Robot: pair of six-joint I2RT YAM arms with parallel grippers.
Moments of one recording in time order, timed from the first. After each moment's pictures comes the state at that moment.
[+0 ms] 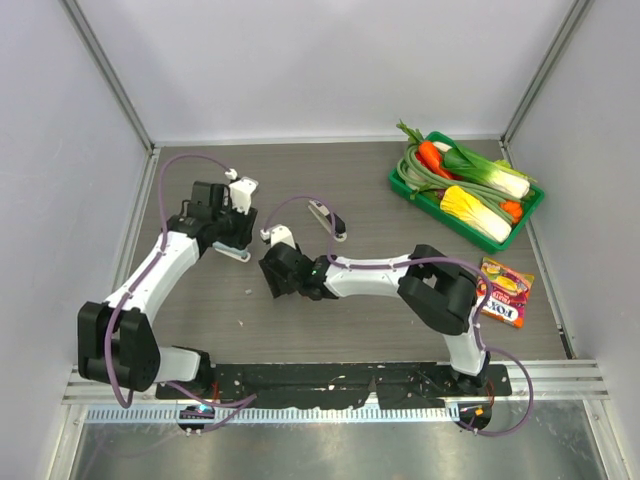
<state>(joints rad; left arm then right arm) -0.21 1.34 0.99 -0.49 0.18 0.21 1.10 1.98 1.29 -0.11 0.31 0.45</state>
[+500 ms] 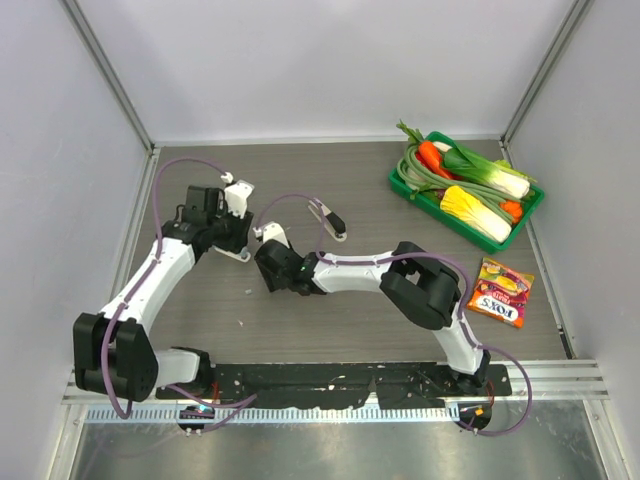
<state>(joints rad) -0.19 1.28 0.95 -0.50 0.18 0.24 1.10 2.10 1.41 -0.13 0.34 0.42</state>
